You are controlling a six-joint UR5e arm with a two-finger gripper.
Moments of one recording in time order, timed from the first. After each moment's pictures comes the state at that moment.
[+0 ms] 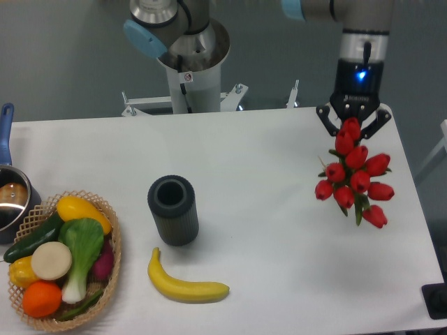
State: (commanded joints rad) arm 2.89 -1.73 -1.79 -0.80 1.18 1.03
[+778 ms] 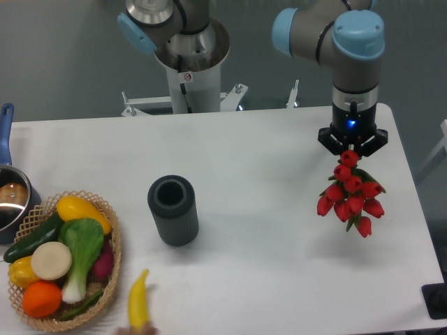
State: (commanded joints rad) arm 2.80 -1.81 -1.67 -1.02 1.61 1.10
